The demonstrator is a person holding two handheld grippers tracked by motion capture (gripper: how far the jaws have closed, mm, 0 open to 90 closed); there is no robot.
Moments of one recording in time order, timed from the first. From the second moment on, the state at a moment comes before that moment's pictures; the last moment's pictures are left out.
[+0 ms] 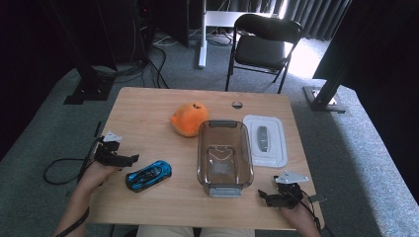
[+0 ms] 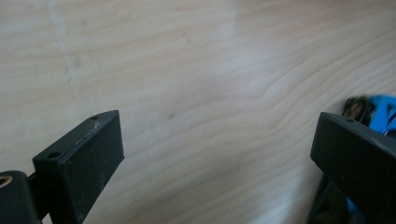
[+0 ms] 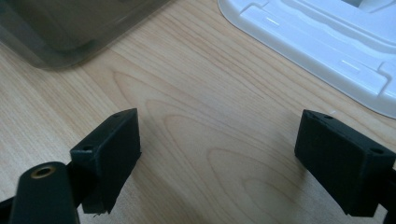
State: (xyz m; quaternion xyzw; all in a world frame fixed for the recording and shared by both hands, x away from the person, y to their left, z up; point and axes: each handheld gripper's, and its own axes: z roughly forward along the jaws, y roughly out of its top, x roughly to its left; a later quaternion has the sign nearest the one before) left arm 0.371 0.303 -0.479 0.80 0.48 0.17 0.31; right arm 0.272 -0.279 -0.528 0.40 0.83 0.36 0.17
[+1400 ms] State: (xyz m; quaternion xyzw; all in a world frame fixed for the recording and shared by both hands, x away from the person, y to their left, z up) left arm 0.459 0.155 -0.437 0.84 0.39 0.18 0.33; right arm 0.272 -0.279 -0.528 0.40 0.83 0.36 0.17
